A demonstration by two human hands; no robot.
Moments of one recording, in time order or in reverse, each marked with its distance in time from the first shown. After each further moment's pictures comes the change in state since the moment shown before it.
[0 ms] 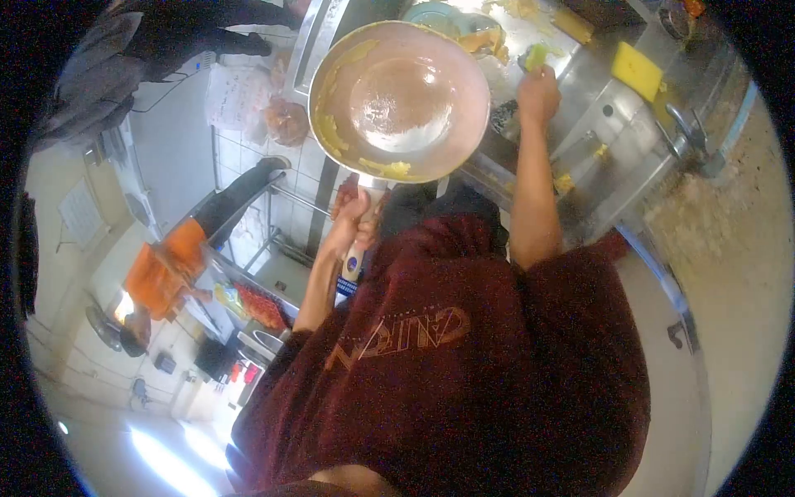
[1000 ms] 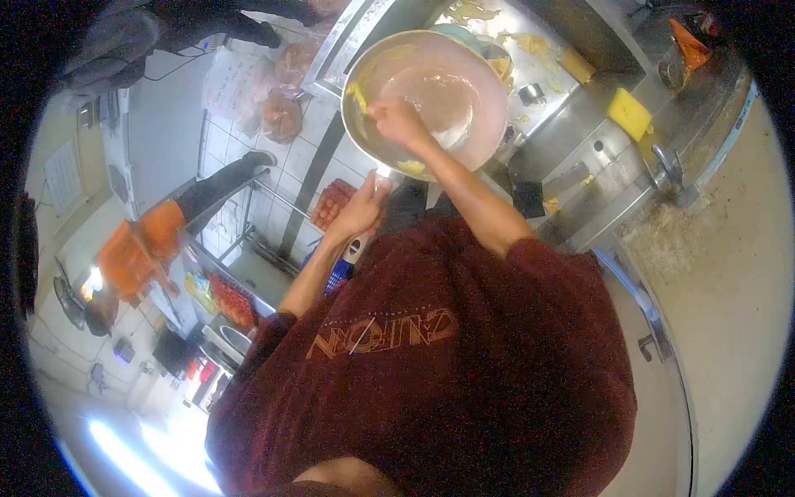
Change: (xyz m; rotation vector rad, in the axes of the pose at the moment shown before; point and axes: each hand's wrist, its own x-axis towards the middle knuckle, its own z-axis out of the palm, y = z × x) left_hand 0.007 0.022 0.016 0.526 0.161 0.187; right_hand -0.183 -0.141 0.048 0.429 -1.009 -0.454
